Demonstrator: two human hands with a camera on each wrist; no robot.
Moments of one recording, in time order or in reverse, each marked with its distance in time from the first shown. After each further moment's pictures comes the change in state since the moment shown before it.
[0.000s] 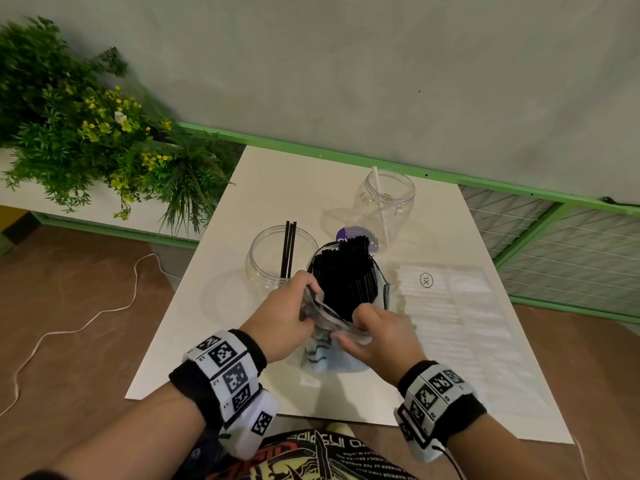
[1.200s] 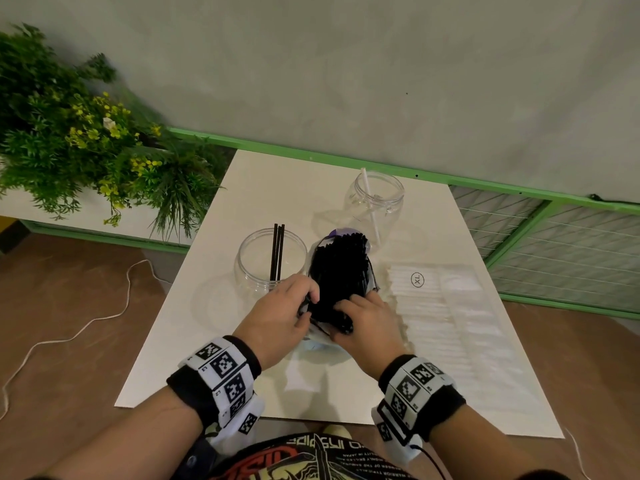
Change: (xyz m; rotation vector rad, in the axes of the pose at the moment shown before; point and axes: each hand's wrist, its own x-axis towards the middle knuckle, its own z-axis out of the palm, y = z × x) left_hand 0.003 -0.006 0.010 0.187 0.087 0.235; right_hand 0.010 -0.004 0.007 -0.097 -0.146 0.240
